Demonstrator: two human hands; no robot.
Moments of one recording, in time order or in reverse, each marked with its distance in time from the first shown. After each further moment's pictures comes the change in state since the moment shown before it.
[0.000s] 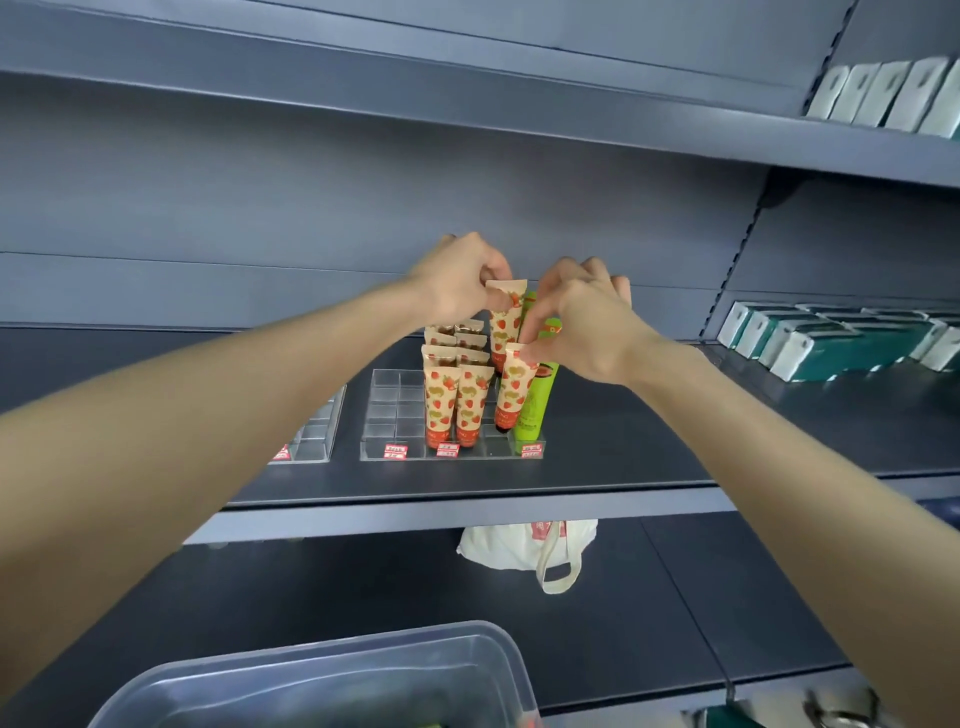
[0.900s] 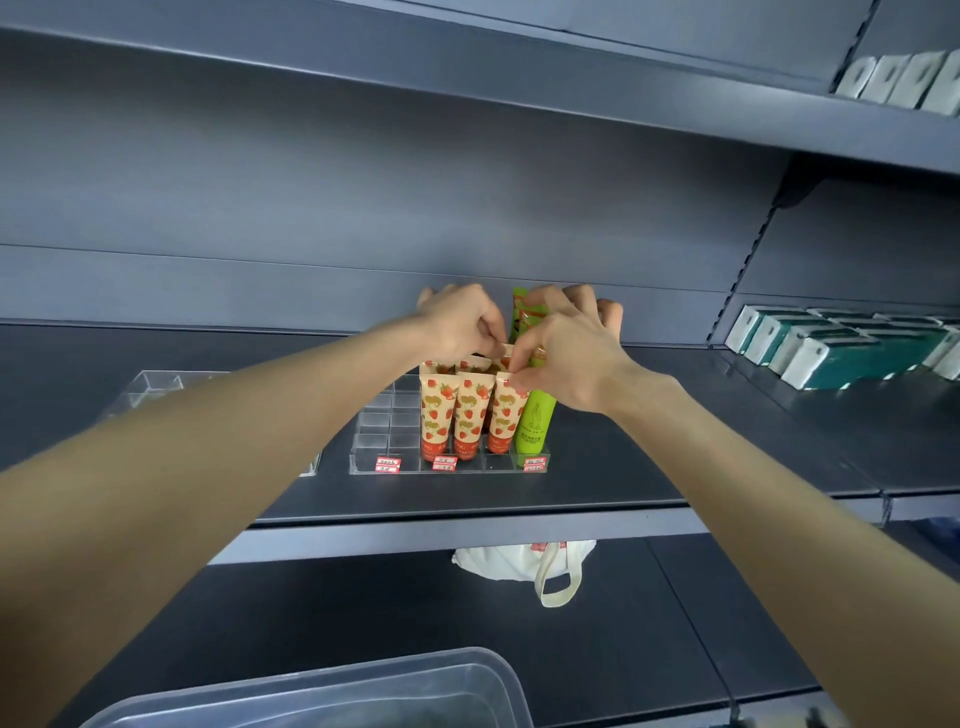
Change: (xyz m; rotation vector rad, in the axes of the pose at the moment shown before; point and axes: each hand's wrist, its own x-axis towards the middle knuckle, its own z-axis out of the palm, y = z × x) left_hand 0.019 -0.043 0.044 0.099 -0.138 -0.054; right_hand 0.015 0.009 0.039 -0.076 -0.060 0.017
